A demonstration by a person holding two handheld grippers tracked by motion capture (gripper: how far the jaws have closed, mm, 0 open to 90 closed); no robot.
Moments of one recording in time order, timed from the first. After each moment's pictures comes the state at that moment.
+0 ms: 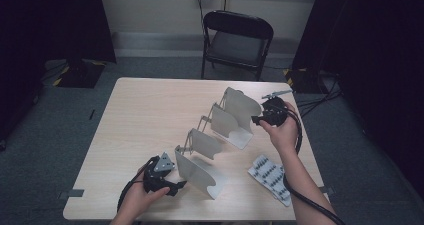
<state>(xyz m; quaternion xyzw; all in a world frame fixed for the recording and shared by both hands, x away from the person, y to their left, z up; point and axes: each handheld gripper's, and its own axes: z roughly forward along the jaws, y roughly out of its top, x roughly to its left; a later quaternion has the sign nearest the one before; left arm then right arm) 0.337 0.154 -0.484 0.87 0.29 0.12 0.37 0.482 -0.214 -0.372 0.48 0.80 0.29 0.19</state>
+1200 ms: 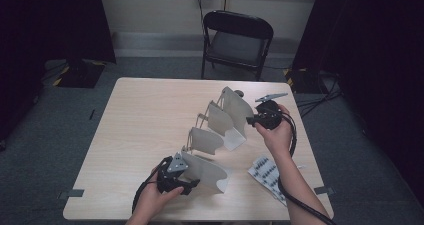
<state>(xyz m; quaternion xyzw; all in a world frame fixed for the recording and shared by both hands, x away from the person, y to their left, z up) 0.335 0.118 -0.482 0.86 0.29 0.11 0.40 0.469 -0.197 -0.373 0.46 0.81 0.33 0.17</state>
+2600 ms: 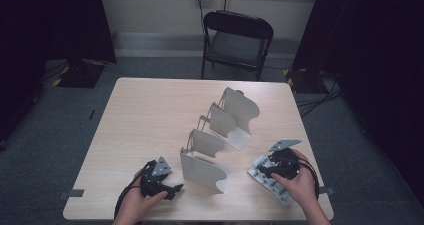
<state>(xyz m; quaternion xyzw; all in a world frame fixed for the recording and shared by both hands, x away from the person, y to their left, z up) 0.323 0.160 -0.487 0.87 0.31 0.12 0.35 0.367 -0.248 -0.444 0.39 0.87 0.27 0.14</state>
